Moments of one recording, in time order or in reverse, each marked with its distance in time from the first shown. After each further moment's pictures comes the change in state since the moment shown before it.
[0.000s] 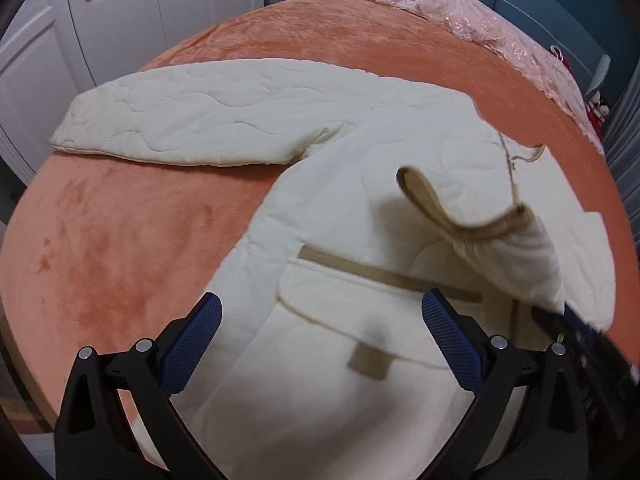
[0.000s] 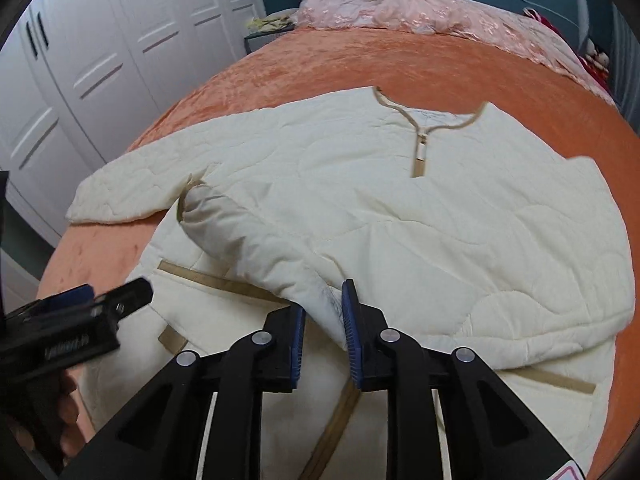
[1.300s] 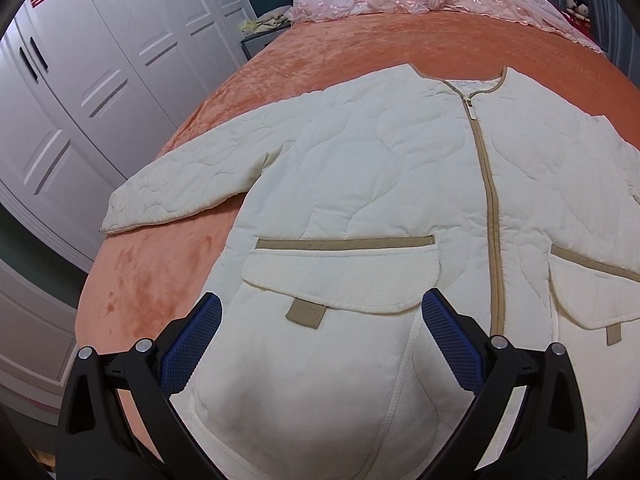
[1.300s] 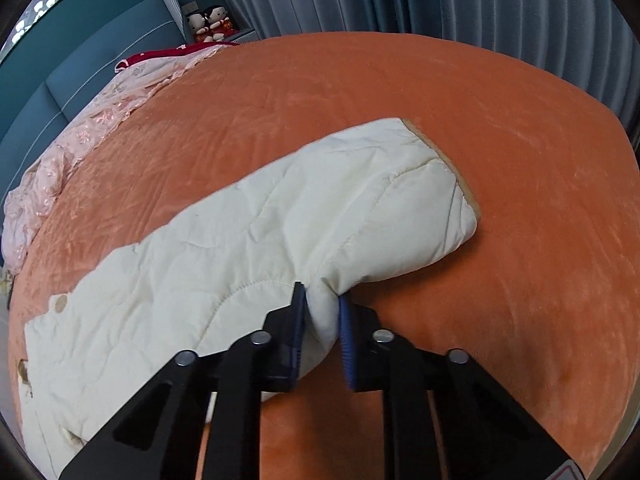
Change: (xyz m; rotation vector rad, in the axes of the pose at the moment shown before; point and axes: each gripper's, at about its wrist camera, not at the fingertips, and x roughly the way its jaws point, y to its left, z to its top) left arm -0.029 -0.103 -0.066 0.348 -0.137 0.327; right arm -0.144 -0.472 -0.093 0.880 -0.264 -0.597
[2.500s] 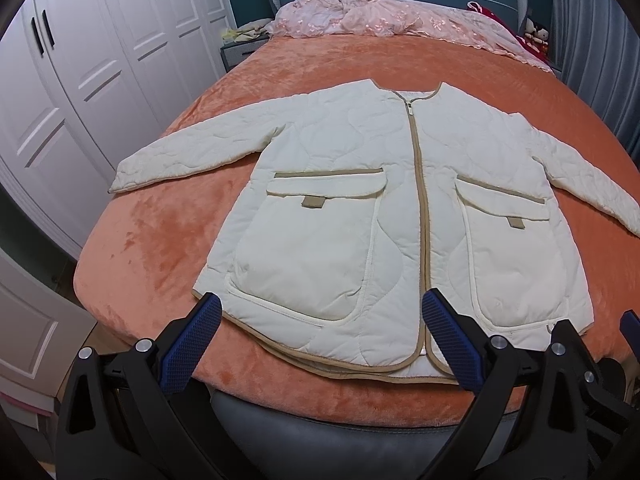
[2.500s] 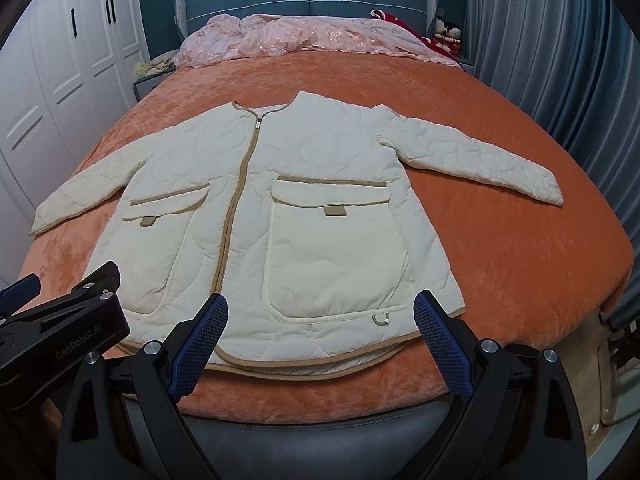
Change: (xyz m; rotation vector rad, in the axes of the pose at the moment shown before) left arm -0.133 0.058 -0.104 -0.016 -0.065 -0.186; right arm -0.331 0.171 -0.351 -0.687 0.066 0.264
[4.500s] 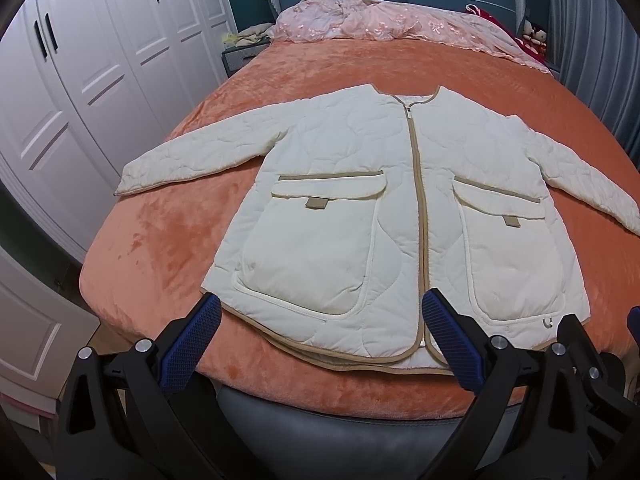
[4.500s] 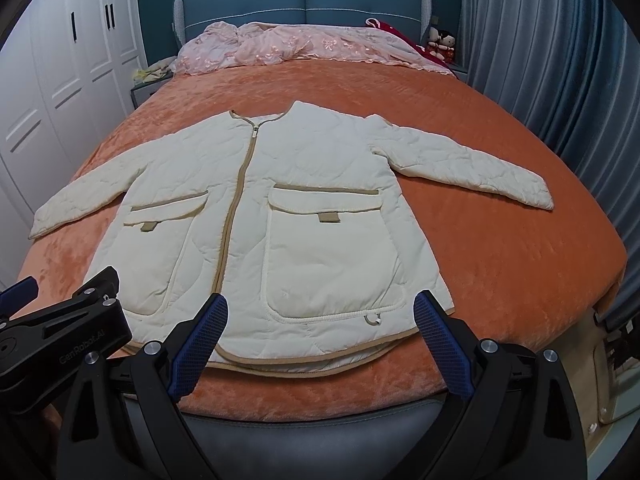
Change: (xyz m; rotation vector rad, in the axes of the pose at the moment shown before) left arm -0.010 0.002 -0.008 0.002 -0.008 0.011; right arm -0.022 0.006 -0.006 0.000 -0.033 -0.051
